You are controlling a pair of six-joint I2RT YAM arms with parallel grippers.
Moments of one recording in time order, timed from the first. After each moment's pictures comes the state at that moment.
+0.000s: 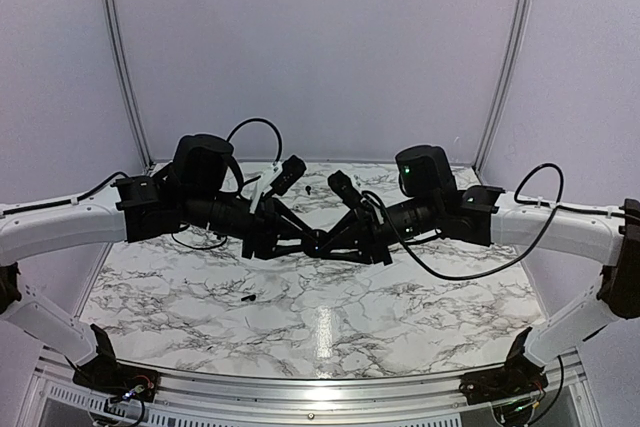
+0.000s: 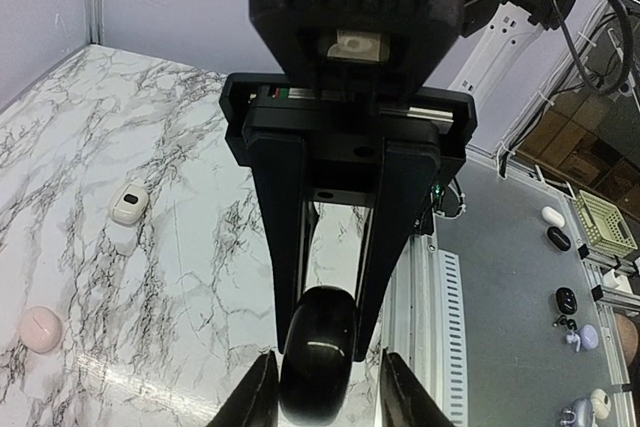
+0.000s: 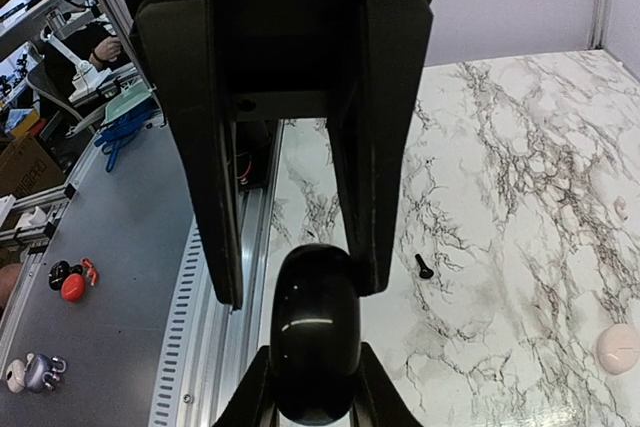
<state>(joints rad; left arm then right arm) -0.93 1.38 1.11 -0.19 0.58 -0.06 0.85 1.41 1.05 -0.13 -0.79 -0.10</state>
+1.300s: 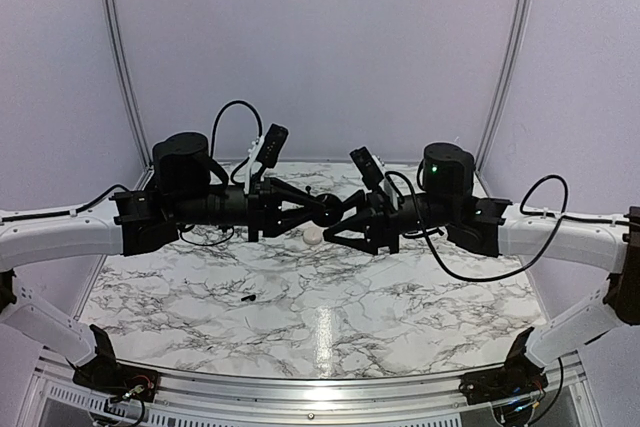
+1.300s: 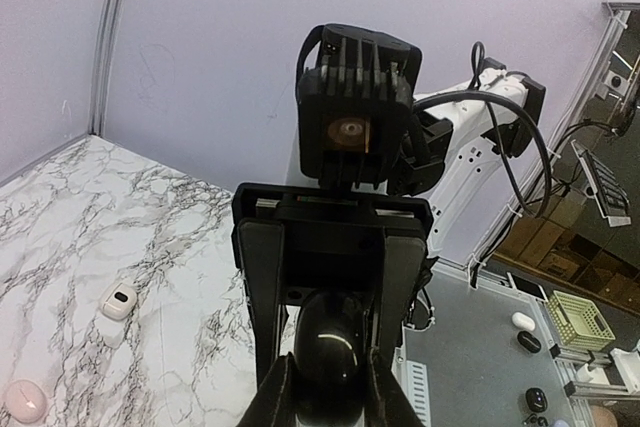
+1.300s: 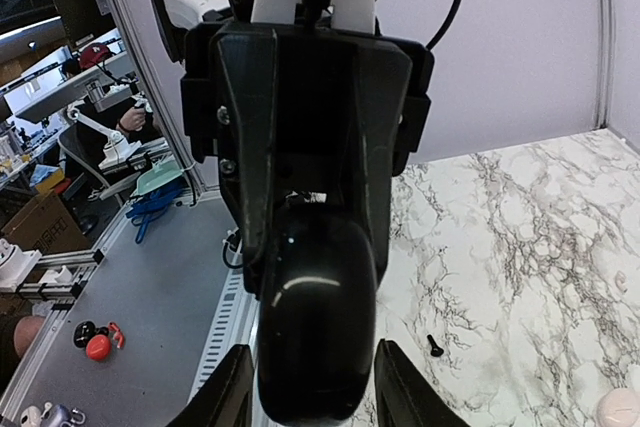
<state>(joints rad) -0.95 1.34 1.01 0.24 0.53 -0.32 0.82 1.35 0.93 0.26 -0.88 0.13</state>
